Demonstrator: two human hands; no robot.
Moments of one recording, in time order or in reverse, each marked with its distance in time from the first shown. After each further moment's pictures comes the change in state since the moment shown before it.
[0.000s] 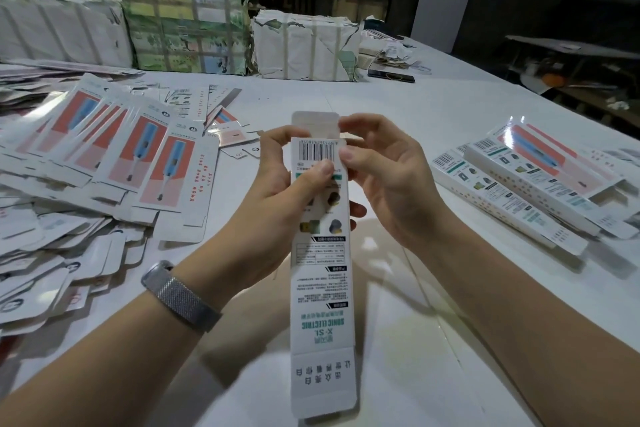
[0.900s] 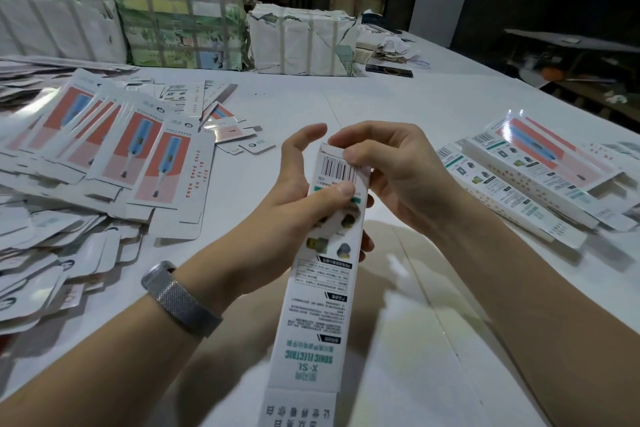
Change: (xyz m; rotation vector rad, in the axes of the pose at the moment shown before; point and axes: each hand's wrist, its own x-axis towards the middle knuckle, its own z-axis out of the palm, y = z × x) left_hand -0.004 -0.005 0.001 -0.005 -0.182 -0.139; right_hand 0.001 -0.018 -0.006 -0.138 -0.045 0.156
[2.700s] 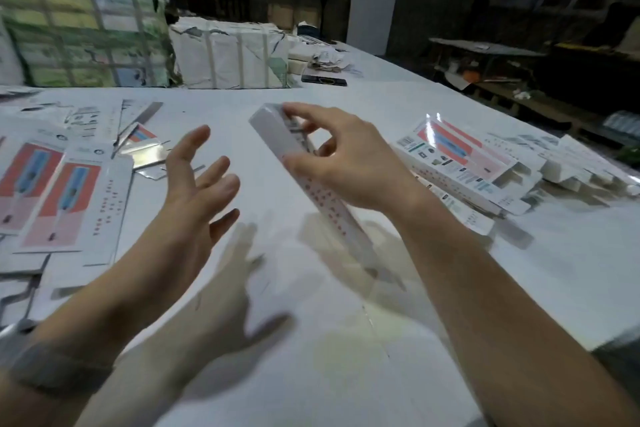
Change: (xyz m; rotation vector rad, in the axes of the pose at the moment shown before) left_hand 0.013 -0.001 -0.013 0.134 0.227 0.197; right_hand -0.003 -0.028 -0.027 -0.915 0.175 -0.049
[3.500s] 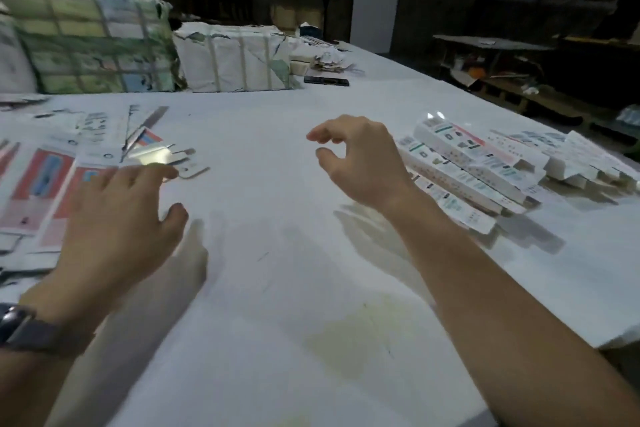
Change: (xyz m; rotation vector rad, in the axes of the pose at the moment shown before) left_hand 0.014 -0.011 -0.064 1.538 0.289 0.011; right_hand 0.010 0.044 0.007 -0.186 0.194 -0.054
